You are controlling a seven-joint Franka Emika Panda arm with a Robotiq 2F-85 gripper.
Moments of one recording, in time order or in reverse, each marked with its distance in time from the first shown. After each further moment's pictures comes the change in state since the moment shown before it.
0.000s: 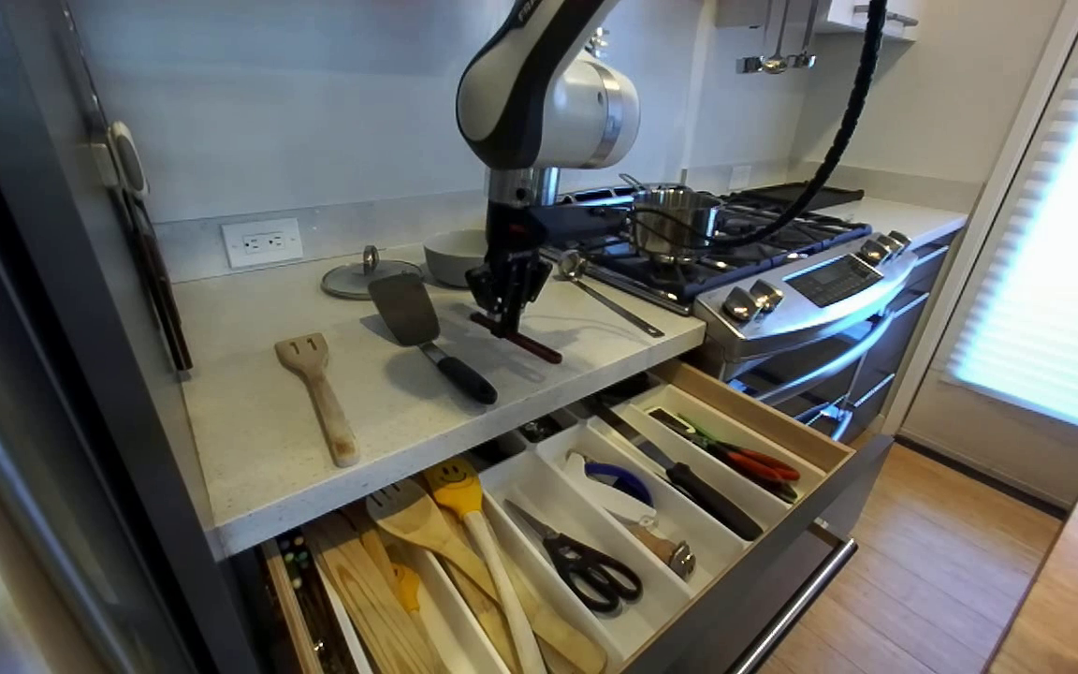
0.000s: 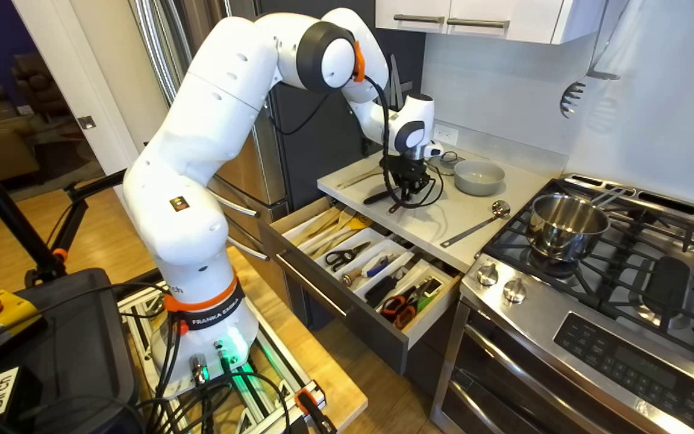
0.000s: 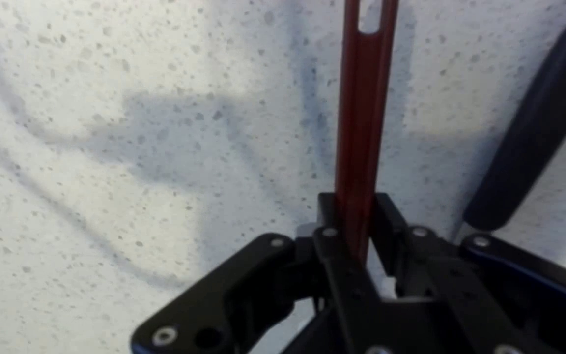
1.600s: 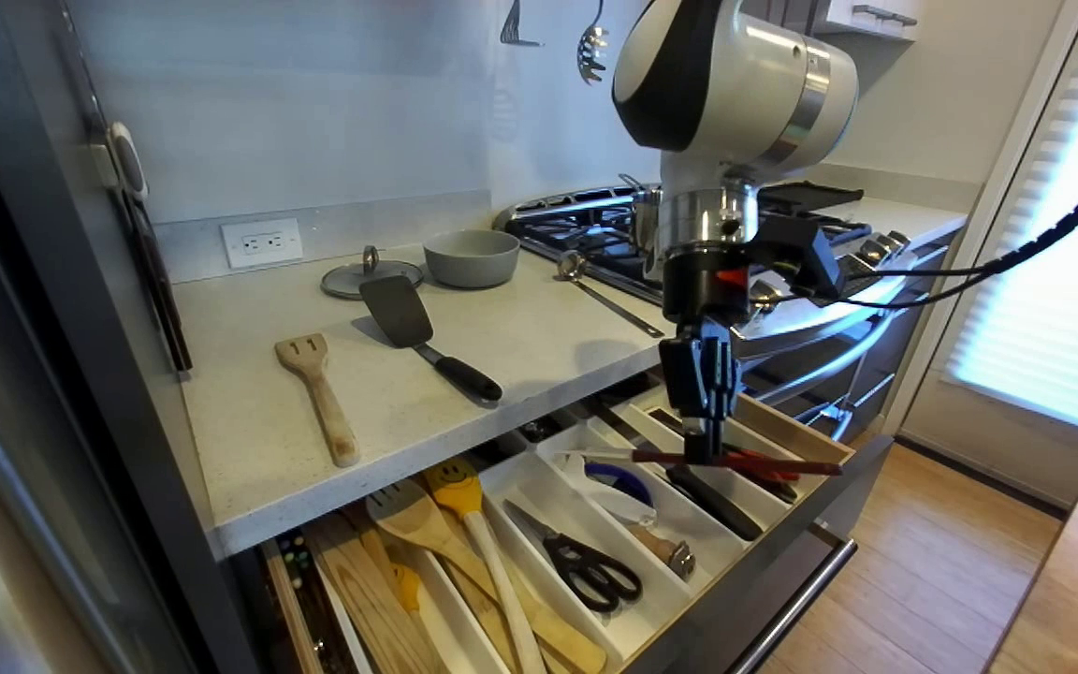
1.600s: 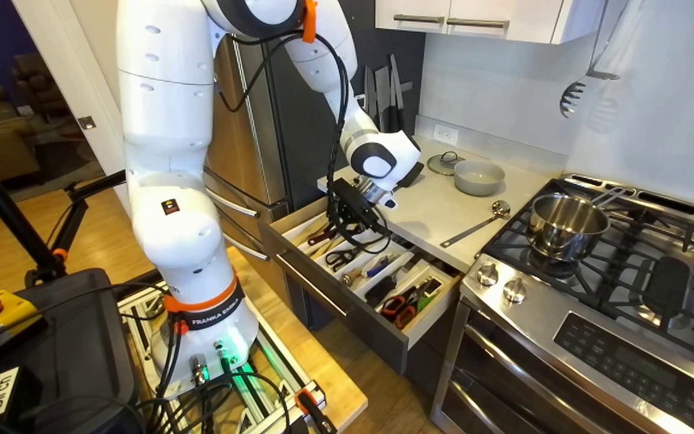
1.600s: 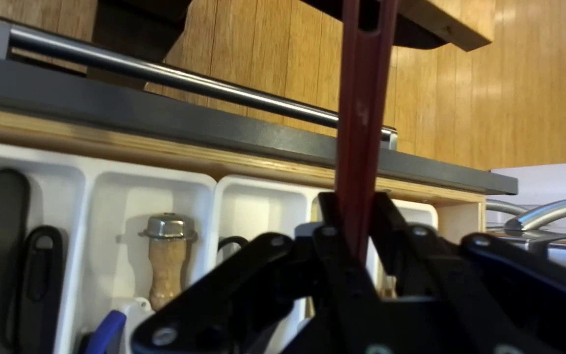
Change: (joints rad) arm -0.109 -0.401 -0.013 -0.665 0.405 -0.378 -0.446
